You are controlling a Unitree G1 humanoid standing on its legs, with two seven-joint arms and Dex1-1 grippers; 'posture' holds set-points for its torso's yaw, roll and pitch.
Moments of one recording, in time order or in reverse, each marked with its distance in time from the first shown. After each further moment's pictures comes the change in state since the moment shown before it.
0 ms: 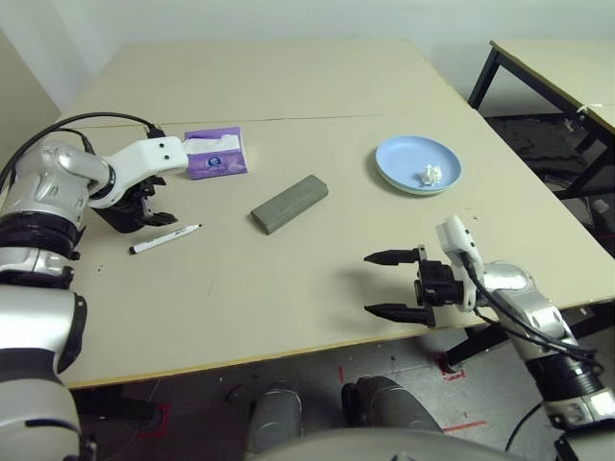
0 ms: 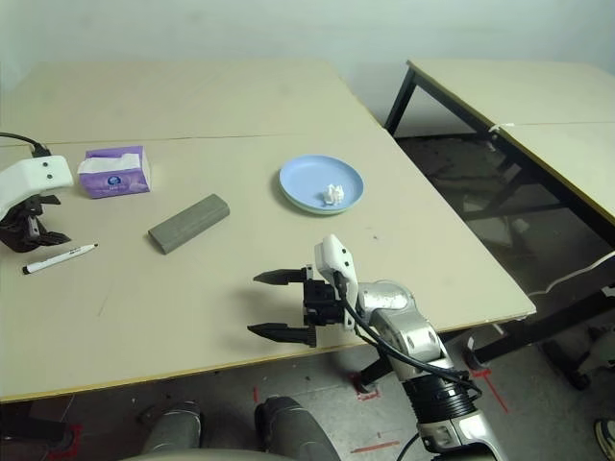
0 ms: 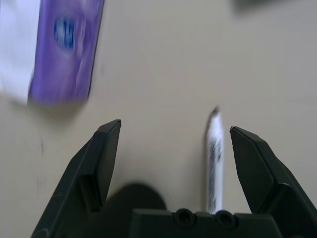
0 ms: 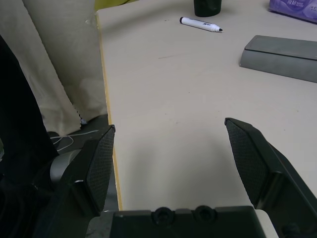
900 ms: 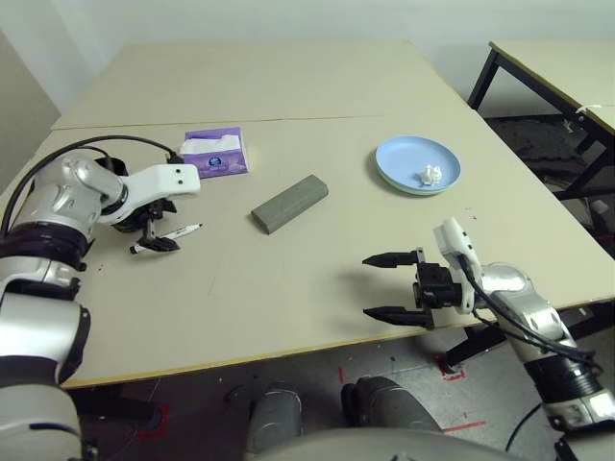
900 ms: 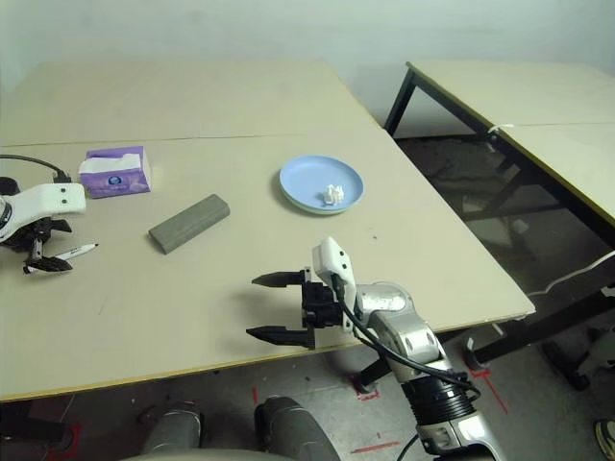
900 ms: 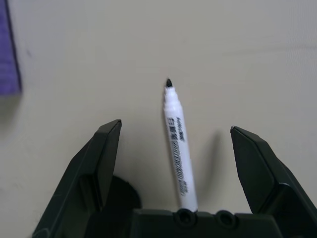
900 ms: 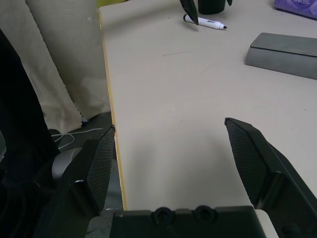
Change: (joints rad) left arm -0.003 -0.002 -0.098 0.066 0.128 -0.092 -0.082; right arm 0.011 -0.002 0.014 -0.005 -0.008 -0.015 0.000
